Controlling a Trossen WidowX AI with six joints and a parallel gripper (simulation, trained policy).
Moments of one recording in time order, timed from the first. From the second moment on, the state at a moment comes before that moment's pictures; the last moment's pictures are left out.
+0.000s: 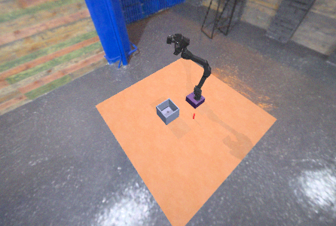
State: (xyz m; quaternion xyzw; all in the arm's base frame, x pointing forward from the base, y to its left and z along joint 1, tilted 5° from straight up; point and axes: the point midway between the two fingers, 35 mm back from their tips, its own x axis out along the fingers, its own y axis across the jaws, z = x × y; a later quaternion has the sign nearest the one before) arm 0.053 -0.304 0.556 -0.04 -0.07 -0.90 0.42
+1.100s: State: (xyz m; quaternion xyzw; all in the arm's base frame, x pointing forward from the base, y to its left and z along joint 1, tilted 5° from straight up) arm 0.185 -0.252 0.527 0.19 -0.27 -0.67 0.67
